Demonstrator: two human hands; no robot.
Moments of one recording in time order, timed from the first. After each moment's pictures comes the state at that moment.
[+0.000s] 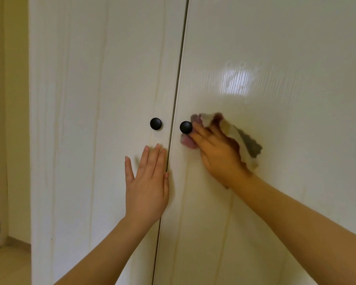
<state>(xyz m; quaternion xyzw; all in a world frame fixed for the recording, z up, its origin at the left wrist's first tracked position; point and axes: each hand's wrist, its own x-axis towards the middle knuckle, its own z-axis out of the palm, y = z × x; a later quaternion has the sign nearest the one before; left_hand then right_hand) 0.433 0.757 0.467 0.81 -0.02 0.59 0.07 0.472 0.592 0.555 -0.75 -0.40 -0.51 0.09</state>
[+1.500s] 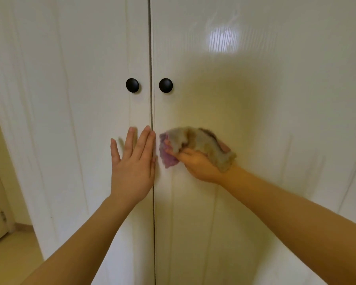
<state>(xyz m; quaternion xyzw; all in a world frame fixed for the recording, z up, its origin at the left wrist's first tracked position) 0.436 0.769 0.431 0.85 -0.08 0.52 -0.01 0.460 0.597 0.472 -0.81 -0.43 -0.29 0.29</state>
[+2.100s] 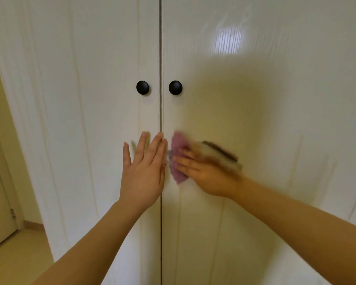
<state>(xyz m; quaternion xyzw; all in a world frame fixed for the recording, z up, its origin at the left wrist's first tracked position) 0.425 0.767 0.430 0.85 -0.10 0.52 -0.02 0.462 0.578 0.458 -0.80 -0.51 -0.33 0.04</state>
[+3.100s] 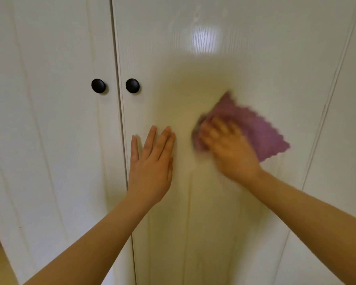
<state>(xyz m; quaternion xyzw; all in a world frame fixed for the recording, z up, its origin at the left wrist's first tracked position) 0.432 0.684 0.439 0.81 -0.19 0.56 0.03 0.448 0.462 0.484 -0.79 -0.34 -0.50 -0.11</state>
